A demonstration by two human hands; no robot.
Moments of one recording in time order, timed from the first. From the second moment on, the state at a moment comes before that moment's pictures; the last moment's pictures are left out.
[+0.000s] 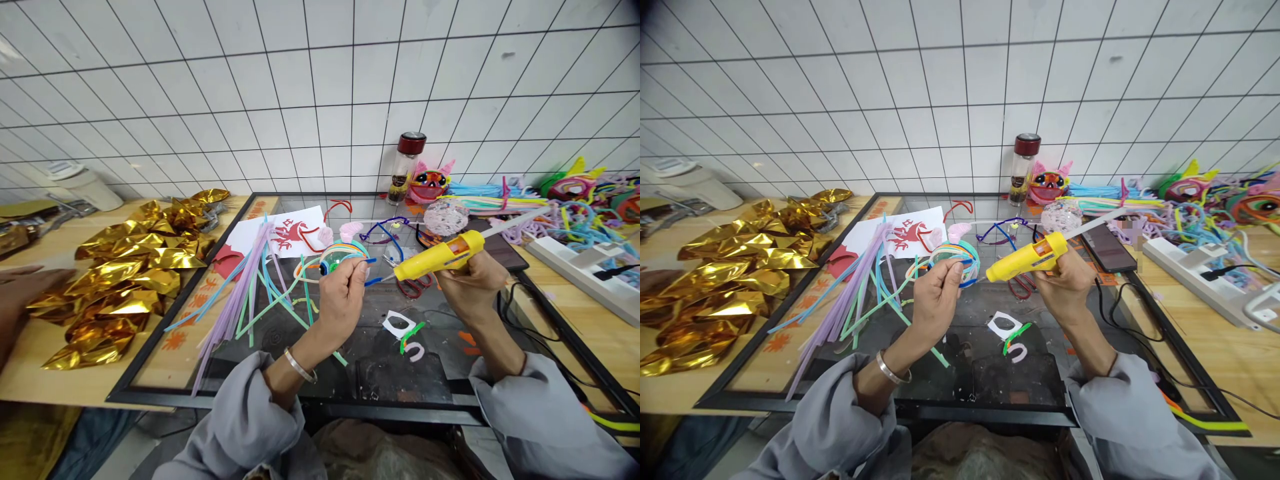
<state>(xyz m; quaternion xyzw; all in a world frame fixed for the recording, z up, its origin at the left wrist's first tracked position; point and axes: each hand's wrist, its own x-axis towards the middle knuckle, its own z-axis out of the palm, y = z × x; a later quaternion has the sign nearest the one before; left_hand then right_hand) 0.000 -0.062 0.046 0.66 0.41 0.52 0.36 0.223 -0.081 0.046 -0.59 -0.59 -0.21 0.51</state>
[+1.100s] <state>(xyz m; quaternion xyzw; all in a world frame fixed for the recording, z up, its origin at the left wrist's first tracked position) 0.001 -0.059 0.043 0.70 0.37 0.53 0.30 0.225 -0.081 0.046 -0.55 -0.62 -0.24 0.50</state>
